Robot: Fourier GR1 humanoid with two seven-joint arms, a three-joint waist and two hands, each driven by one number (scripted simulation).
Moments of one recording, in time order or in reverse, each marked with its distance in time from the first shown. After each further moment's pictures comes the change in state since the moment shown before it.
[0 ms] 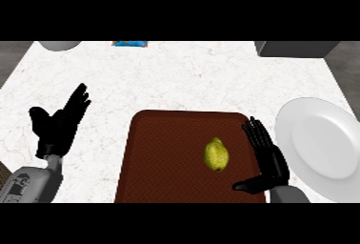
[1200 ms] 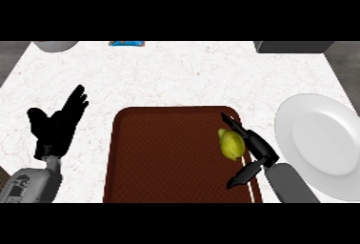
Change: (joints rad) left arm 0.013 -0.046 0.071 0.007 -0.061 -0.051 0.006; right arm -0.189 -0.057 0.134 0.114 0.348 -0.056 0.185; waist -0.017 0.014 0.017
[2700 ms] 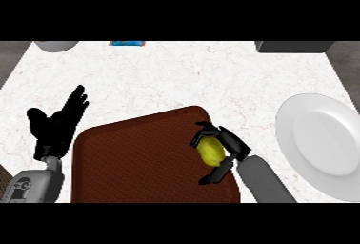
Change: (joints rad) left arm 0.010 -0.082 0.096 -0.037 -0.100 -0.080 0.039; right arm -0.090 0.159 -0.022 0.048 0.230 -0.066 -0.001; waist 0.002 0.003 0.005
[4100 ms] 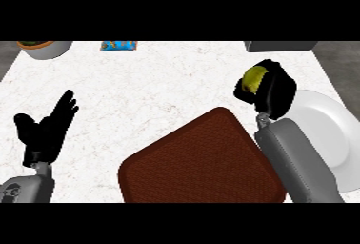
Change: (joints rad) left arm 0.040 0.020 0.044 0.003 0.006 -0.005 -0.015; right arm -0.155 -0.171 0.012 -0.411 0.816 -0.807 1.486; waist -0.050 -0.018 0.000
